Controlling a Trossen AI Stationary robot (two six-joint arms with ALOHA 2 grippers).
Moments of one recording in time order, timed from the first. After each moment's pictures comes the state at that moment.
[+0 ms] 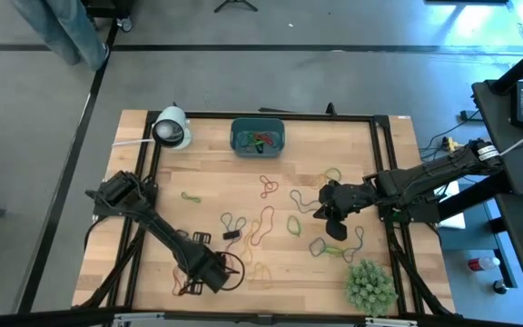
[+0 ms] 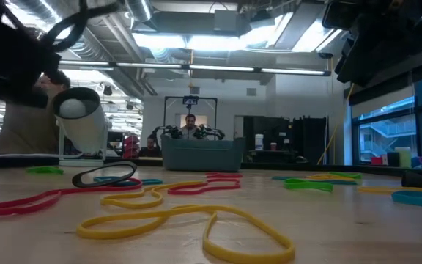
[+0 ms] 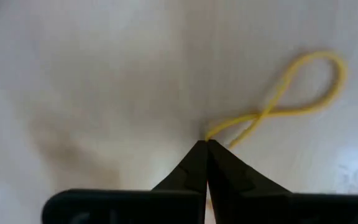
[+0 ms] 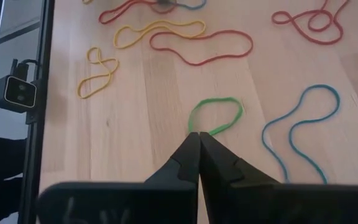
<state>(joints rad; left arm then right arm) -0.67 1.94 1.27 -0.99 0.06 -0.62 0.28 1.12 0.73 -0.42 0.04 0.52</state>
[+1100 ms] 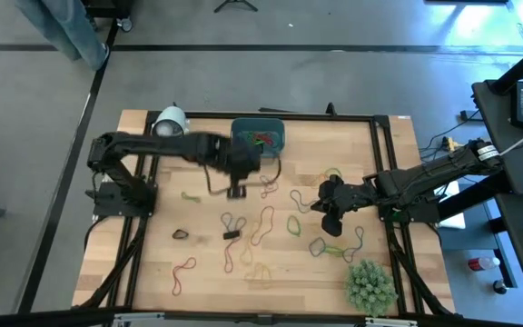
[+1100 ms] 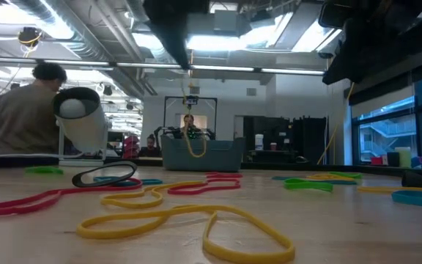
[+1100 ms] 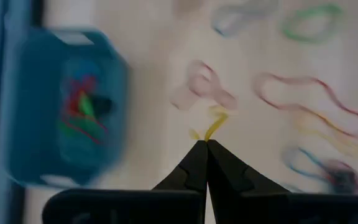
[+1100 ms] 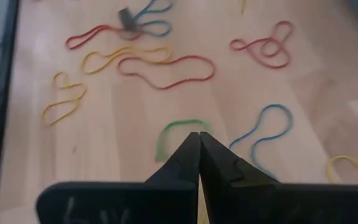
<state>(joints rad) 0.08 1.64 1.53 -0.98 -0.17 0.08 0.28 1.12 0.73 -0.41 0.21 0.52</state>
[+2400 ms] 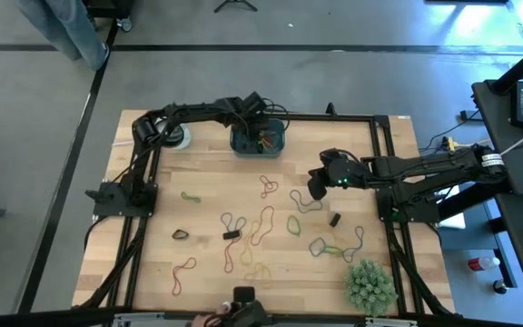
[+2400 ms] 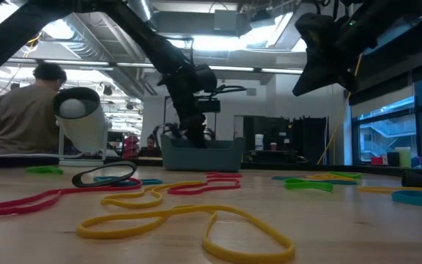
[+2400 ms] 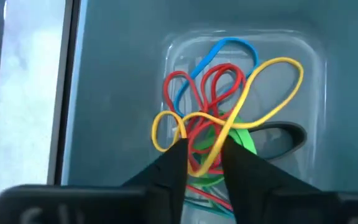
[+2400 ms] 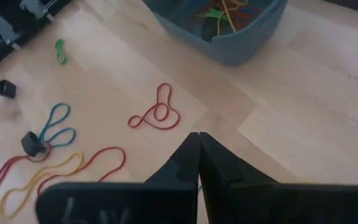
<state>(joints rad) 0.59 2.08 1.53 -0.54 0.07 0.51 0.03 1.12 0.73 -0.37 0.38 0.75</state>
